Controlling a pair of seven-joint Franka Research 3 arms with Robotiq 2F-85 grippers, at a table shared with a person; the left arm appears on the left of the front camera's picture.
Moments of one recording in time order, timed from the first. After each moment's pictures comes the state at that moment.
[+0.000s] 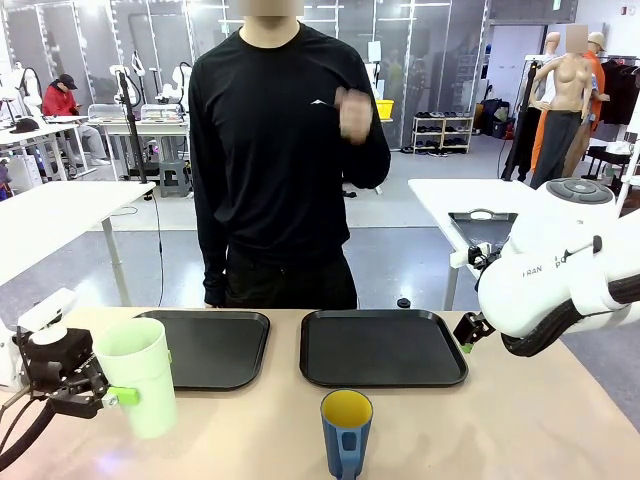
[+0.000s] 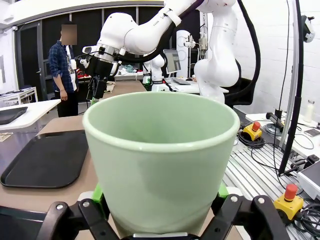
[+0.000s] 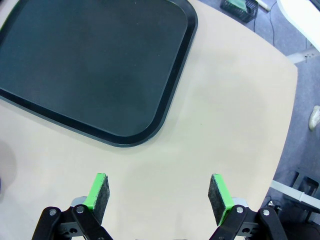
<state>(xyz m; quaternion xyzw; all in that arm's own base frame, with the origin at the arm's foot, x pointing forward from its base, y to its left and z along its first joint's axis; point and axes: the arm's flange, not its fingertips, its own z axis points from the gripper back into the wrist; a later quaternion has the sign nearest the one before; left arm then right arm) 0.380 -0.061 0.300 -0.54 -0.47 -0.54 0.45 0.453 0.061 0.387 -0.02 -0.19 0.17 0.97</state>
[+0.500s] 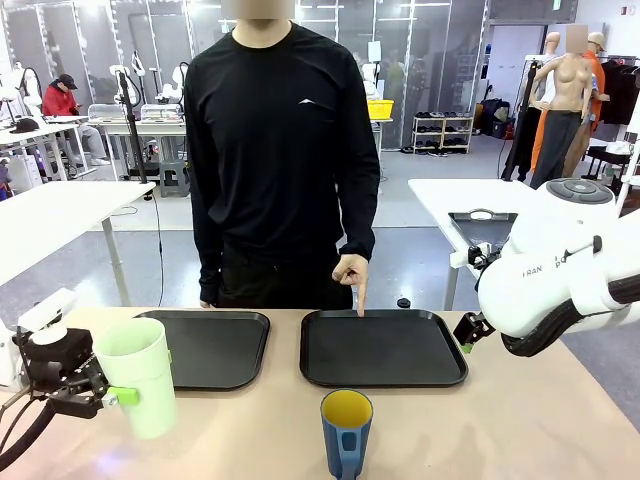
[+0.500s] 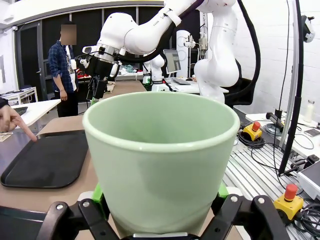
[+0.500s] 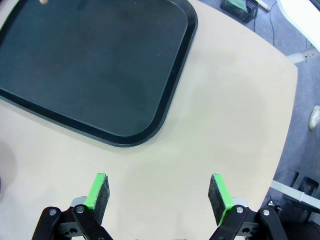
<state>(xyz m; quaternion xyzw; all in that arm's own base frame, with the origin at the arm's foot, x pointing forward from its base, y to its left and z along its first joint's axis) 0.380 -0.061 0.300 -0.54 -0.47 -0.54 0.45 0.453 0.061 0.387 -0.02 -0.19 0.17 0.97</state>
